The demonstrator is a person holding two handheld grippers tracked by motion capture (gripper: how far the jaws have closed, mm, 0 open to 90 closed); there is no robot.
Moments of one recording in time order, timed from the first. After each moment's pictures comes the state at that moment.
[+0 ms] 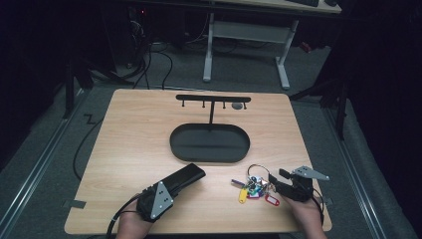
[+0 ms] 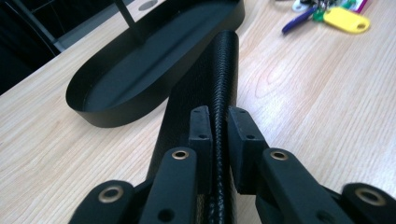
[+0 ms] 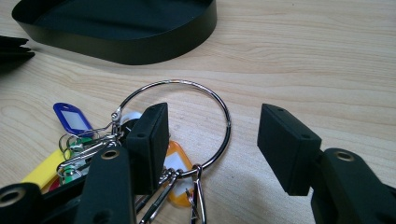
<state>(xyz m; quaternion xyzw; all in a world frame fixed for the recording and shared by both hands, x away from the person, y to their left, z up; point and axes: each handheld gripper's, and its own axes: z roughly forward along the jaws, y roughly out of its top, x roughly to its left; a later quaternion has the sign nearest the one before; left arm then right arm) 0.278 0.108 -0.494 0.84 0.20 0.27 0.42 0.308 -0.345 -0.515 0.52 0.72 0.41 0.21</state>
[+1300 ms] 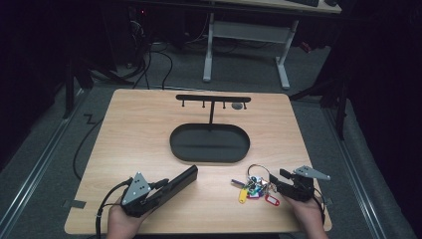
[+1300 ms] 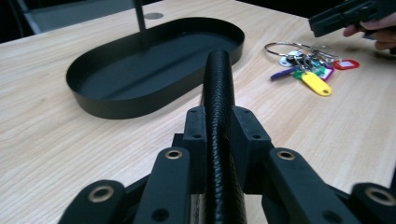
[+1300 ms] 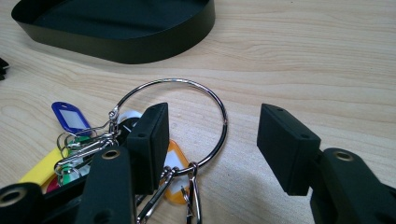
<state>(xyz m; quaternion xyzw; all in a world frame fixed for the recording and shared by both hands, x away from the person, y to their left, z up) 0.287 0.145 -0.476 0.79 0.29 0.18 0.50 0.309 -0.348 -0.516 0.52 0.72 0.41 0.21</state>
